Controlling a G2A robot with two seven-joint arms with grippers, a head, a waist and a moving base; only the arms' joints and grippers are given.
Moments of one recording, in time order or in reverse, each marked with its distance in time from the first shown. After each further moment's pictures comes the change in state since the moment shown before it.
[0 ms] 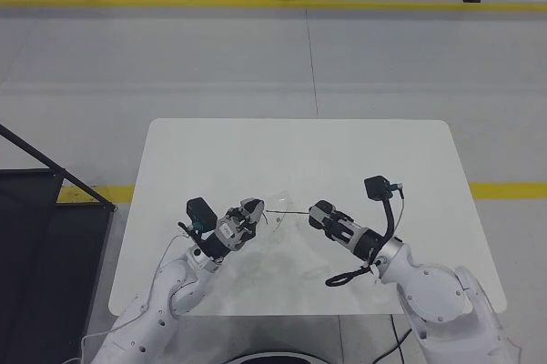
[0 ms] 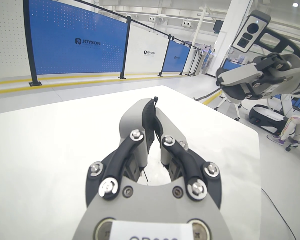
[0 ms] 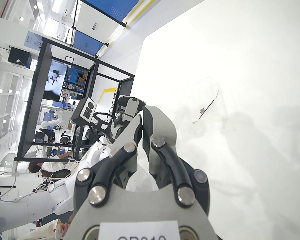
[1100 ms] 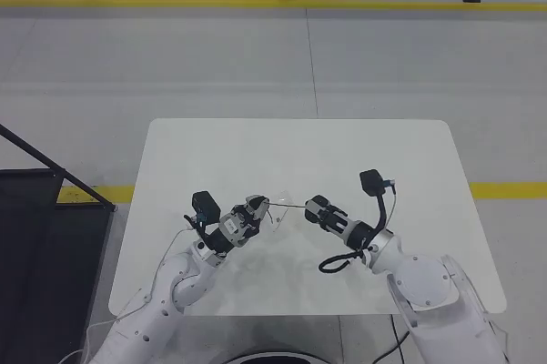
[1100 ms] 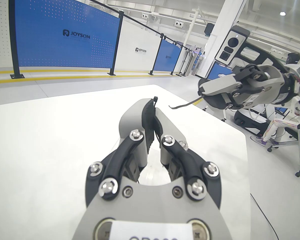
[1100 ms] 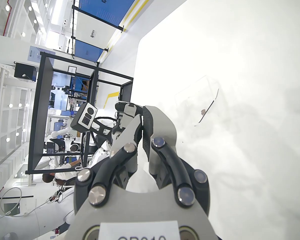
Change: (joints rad) left arm -0.047 -0.017 0.019 0.048 -0.038 -0.056 -0.030; right arm 0.068 -0.015 -0.052 0.091 0.082 0.067 -0.058
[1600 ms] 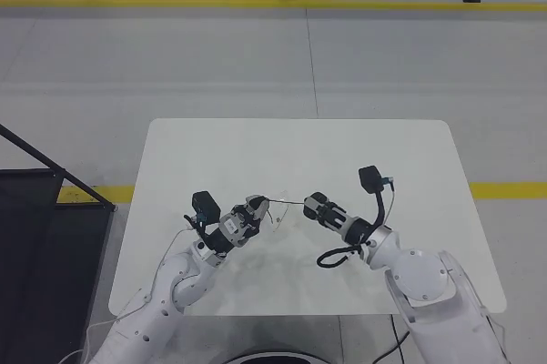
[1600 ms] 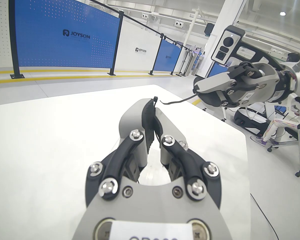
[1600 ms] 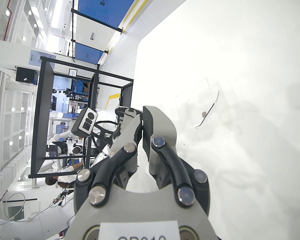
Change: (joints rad) left arm 0.000 0.000 0.000 0.000 0.000 0.000 0.000; right arm 0.029 -0.005 -0.016 0.018 0.013 0.031 -0.008
